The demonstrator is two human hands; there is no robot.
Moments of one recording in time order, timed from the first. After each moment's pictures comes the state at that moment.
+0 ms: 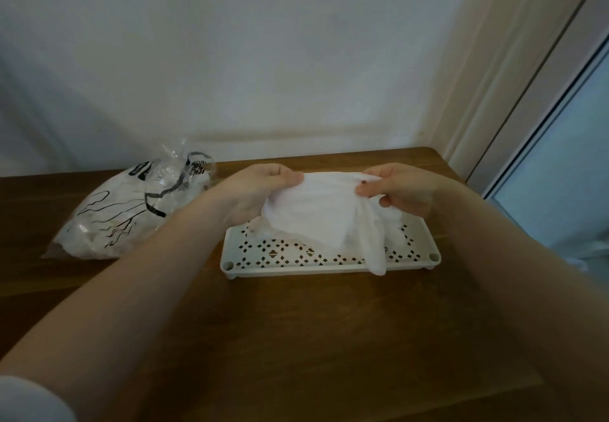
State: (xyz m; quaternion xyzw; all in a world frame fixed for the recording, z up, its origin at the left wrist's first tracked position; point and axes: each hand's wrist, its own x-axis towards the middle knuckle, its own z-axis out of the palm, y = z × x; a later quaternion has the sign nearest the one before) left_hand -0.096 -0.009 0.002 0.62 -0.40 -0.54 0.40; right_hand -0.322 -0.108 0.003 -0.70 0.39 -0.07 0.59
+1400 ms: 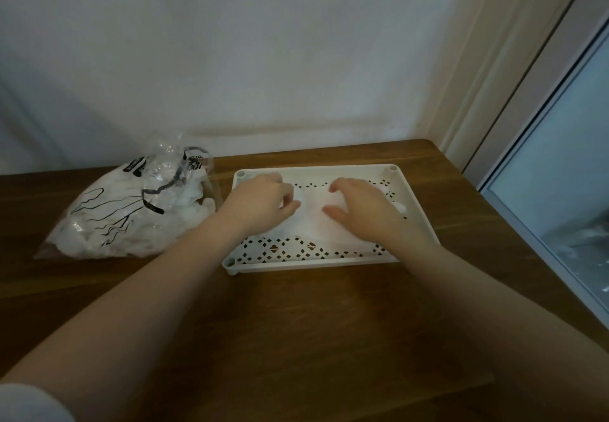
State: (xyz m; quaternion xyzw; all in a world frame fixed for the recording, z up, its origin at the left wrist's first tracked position) left_hand -0.093 -0.014 -0.035 0.67 -0.74 -0.04 0.06; right_hand -0.278 -0.070 -0.048 -0.88 0.46 -0.08 0.11
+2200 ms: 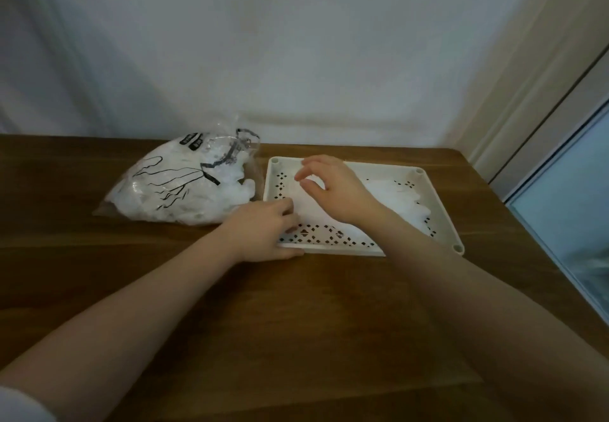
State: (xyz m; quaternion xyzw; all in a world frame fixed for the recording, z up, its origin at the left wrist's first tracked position) left_hand -0.060 0.056 -0.053 0.60 -0.80 0.00 -0.02; right_hand -0.201 -0.036 -0.024 -0.91 0.33 -0.16 0.17
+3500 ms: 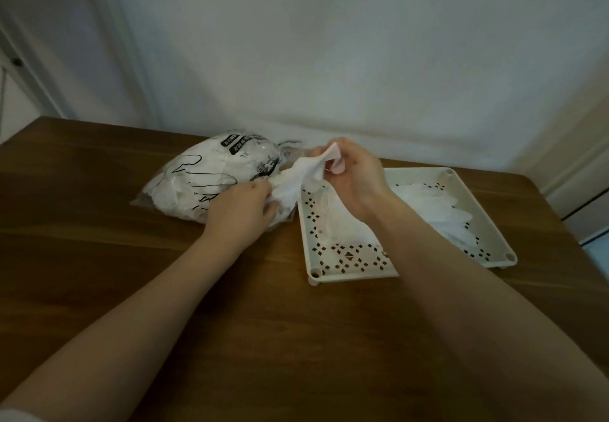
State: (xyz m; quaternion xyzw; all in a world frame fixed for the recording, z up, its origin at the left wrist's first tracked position) left_hand 0.010 0.060 -0.066 0.83 -0.54 0.03 0.13; right_hand -0.120 -0.055 -0.015 -0.50 0.27 -0.33 0.75
